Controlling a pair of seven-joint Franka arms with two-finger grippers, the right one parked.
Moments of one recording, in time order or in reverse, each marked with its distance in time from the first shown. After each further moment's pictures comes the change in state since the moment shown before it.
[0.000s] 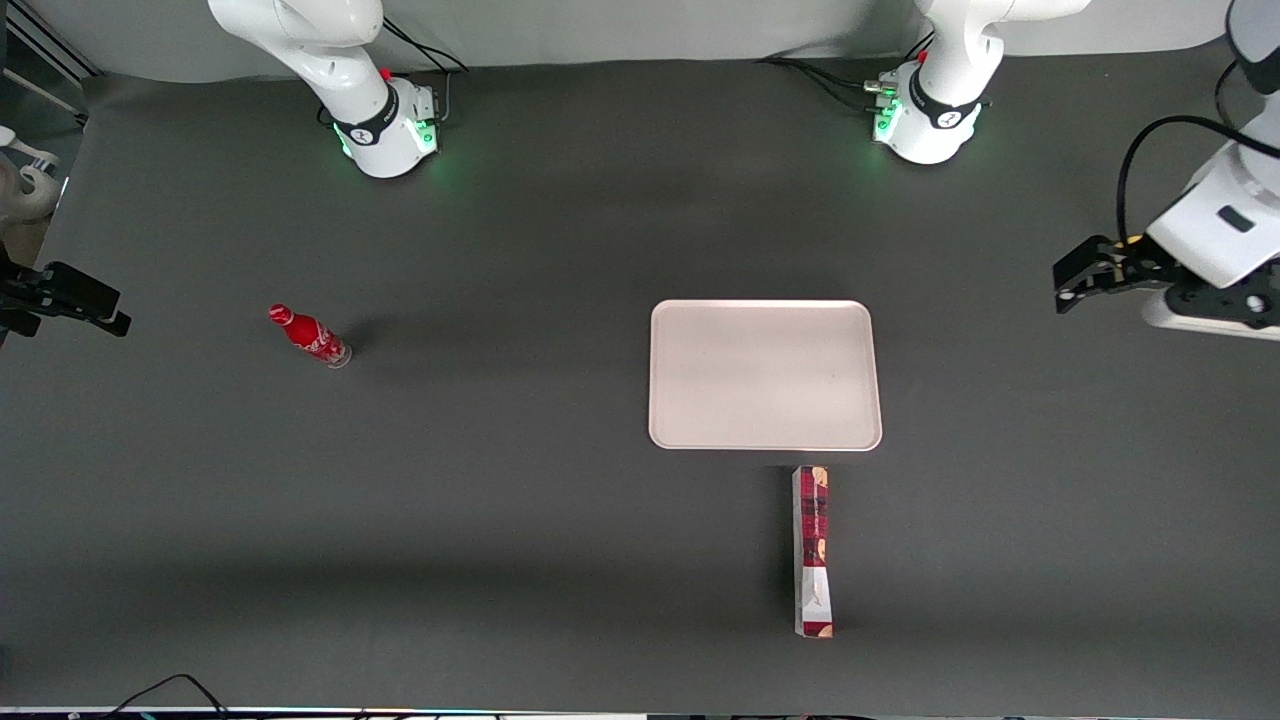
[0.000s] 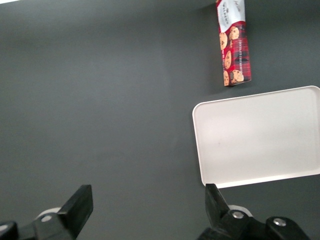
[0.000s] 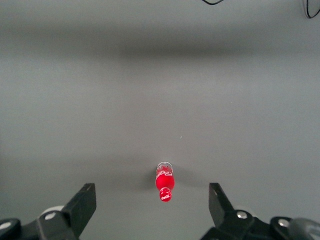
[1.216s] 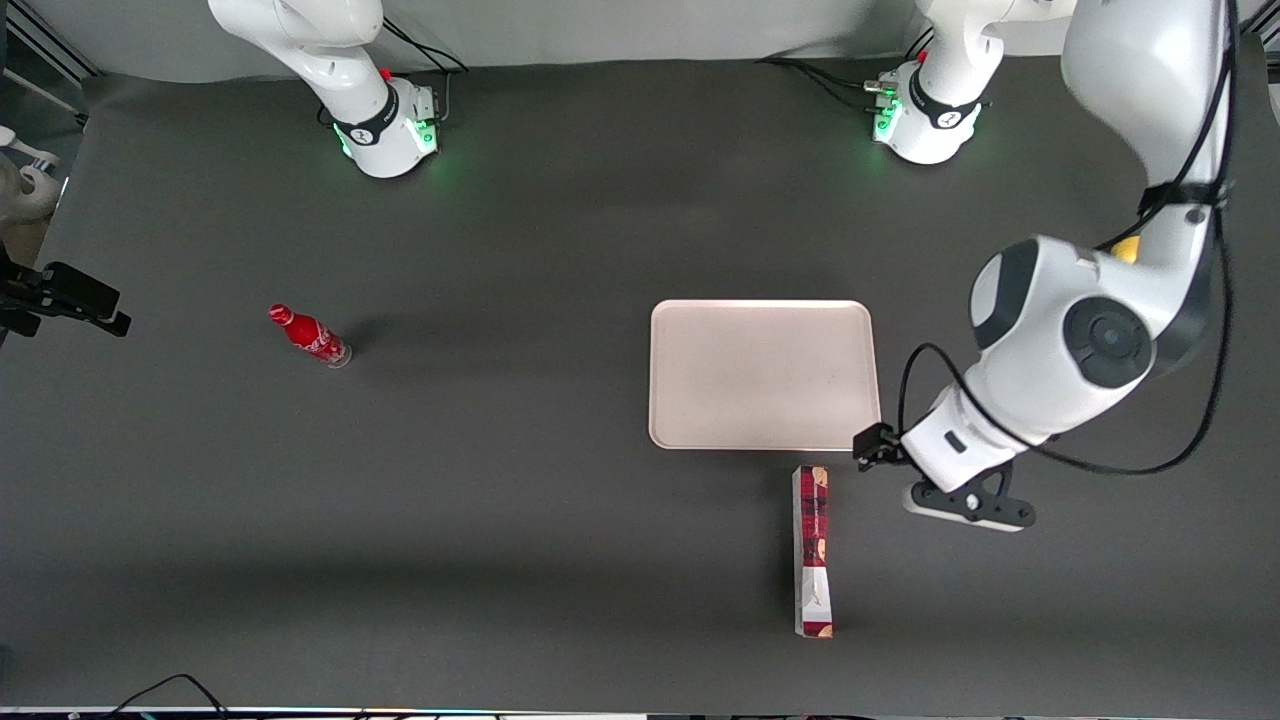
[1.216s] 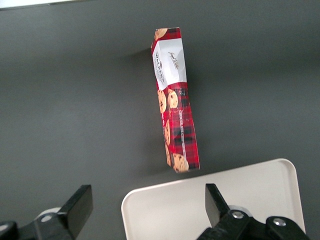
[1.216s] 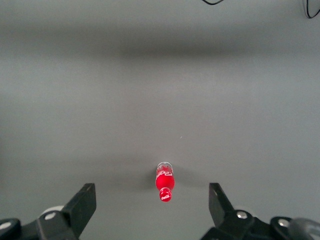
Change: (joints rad) arm -0.010 0.489 -0.195 0.126 0.001 0.449 -0.164
